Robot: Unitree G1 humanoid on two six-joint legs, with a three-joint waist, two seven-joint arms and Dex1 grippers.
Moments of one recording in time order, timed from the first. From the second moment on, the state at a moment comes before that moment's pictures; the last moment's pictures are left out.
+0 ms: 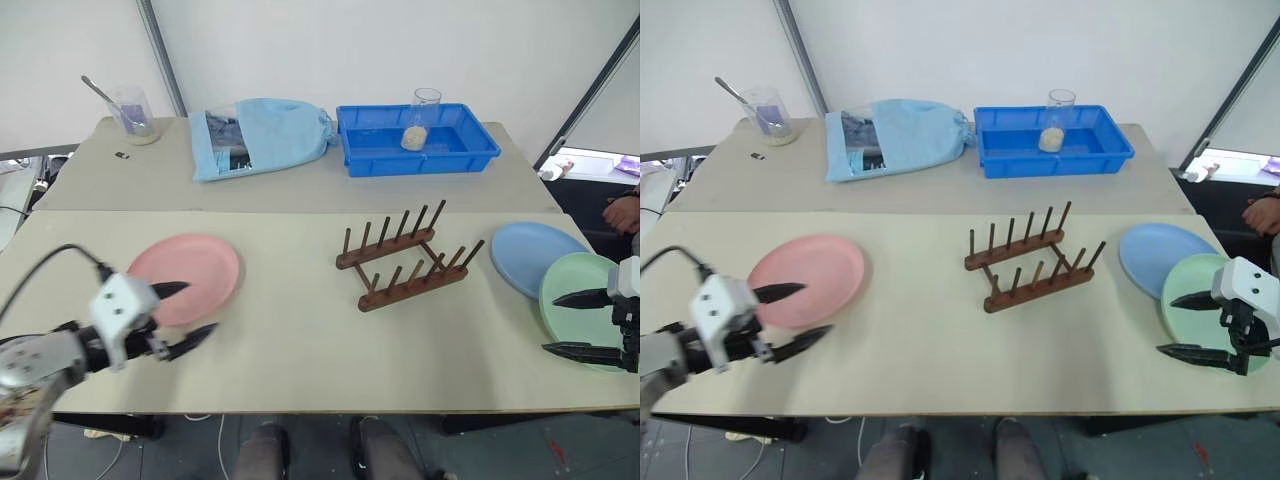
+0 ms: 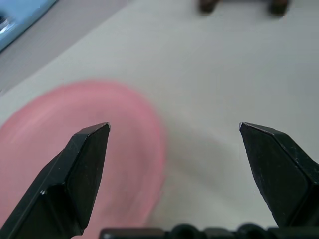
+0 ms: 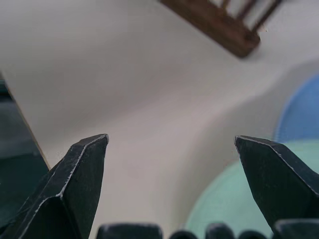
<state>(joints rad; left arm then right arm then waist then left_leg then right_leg) 0.11 0.77 0.27 -0.56 -0.43 0.49 -0.87 0.12 -1.20 -0.46 -0.02 0.39 0.26 1.40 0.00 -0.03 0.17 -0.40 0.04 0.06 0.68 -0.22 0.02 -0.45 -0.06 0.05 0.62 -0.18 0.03</state>
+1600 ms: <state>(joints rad) -0.60 0.14 -0.40 0.51 -0.10 -0.10 -1.05 0.54 -0.94 -0.85 -0.75 0.59 0.72 1.17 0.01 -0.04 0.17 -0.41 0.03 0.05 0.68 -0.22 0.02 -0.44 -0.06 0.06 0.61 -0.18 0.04</state>
